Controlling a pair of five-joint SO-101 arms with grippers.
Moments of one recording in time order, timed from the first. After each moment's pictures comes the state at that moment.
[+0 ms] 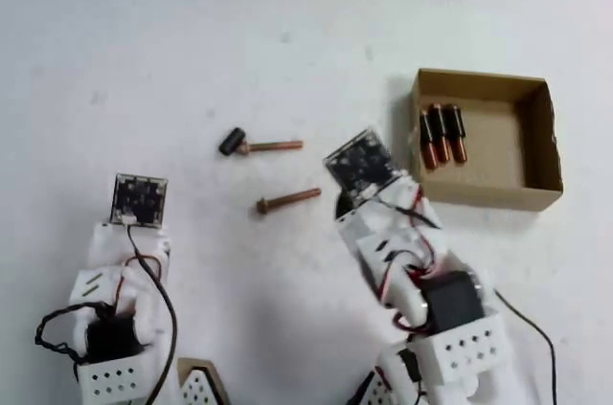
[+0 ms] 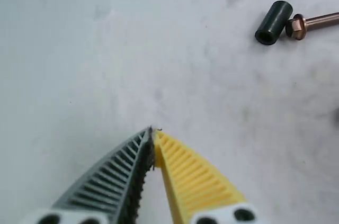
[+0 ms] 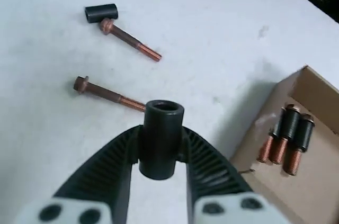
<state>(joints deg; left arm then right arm) -17.2 -104.0 95.6 55.0 -16.7 -24.7 -68.4 56.2 59.9 19.8</state>
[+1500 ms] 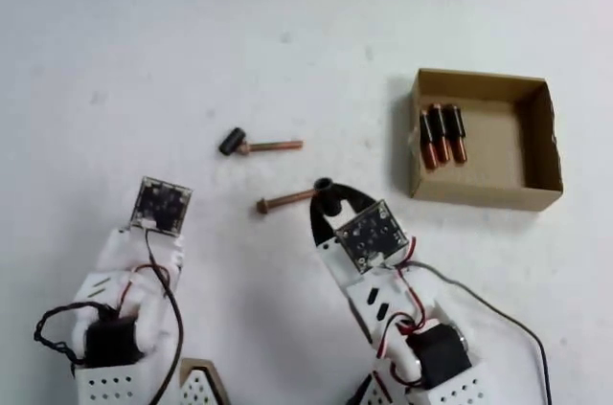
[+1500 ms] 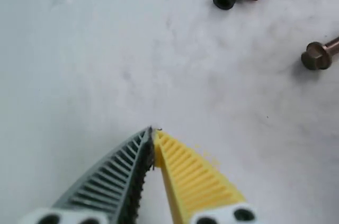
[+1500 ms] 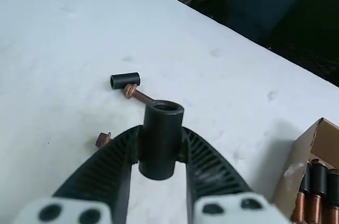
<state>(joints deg) -11.6 -104.0 90.2 67.3 -20.3 -29.6 -102.3 83.8 45.3 14.3</state>
